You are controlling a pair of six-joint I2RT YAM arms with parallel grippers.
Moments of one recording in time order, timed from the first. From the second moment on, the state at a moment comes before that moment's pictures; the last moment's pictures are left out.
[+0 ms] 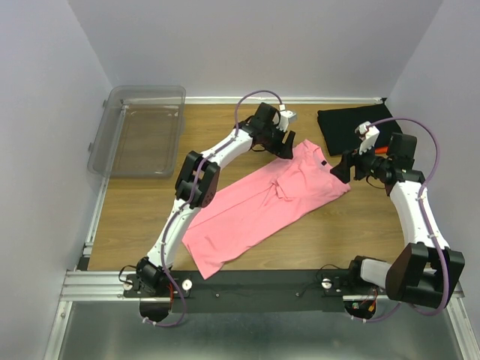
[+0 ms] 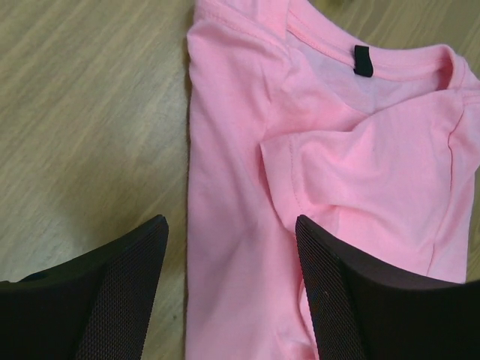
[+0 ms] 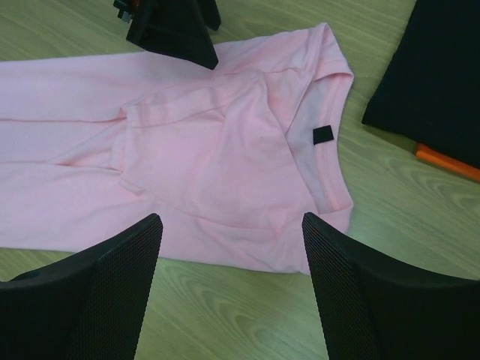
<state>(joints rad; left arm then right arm) -0.61 2.55 2.24 -0.45 0.51 -0.08 -0.21 1.20 0.91 -0.43 -0.72 -0.40</state>
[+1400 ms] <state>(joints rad) -0.24 2.57 2.21 -0.37 0.39 -0.47 -0.22 1.24 0.90 -0.44 -0.75 -0.39</state>
